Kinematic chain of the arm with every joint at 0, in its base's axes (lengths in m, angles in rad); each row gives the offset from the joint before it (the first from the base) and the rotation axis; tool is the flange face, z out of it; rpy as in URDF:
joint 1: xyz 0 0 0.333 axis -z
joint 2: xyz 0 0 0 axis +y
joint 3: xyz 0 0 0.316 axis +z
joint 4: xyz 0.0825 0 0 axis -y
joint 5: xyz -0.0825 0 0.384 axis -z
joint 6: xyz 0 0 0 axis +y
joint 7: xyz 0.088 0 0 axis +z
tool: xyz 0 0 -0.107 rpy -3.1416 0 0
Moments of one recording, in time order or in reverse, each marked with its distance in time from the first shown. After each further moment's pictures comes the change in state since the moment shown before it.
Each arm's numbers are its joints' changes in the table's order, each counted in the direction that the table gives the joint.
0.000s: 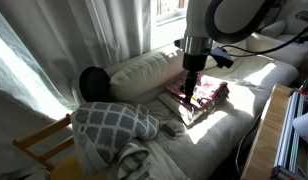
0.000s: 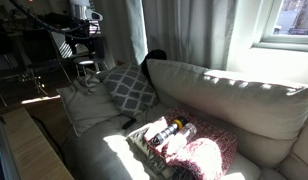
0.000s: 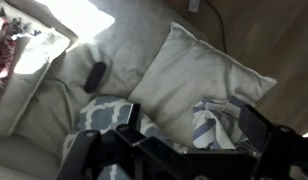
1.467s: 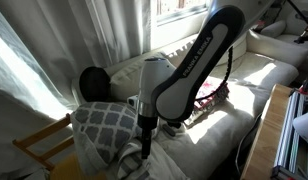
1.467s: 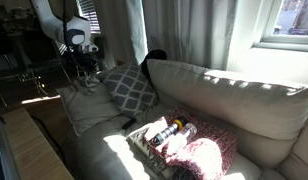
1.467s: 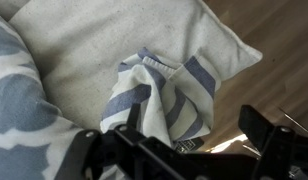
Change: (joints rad) arm -0.007 0.718 0.261 0.499 0.133 -0.311 0.150
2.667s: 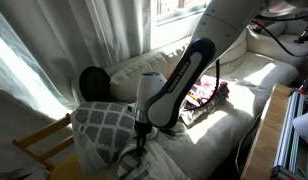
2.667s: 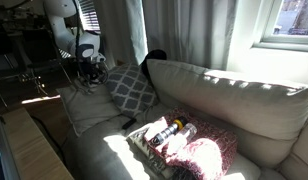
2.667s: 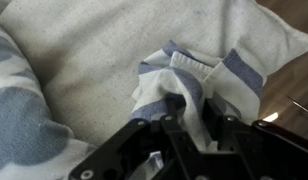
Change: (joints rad) arm 0.016 0.223 0.001 0.182 0.055 -0.037 -0.017
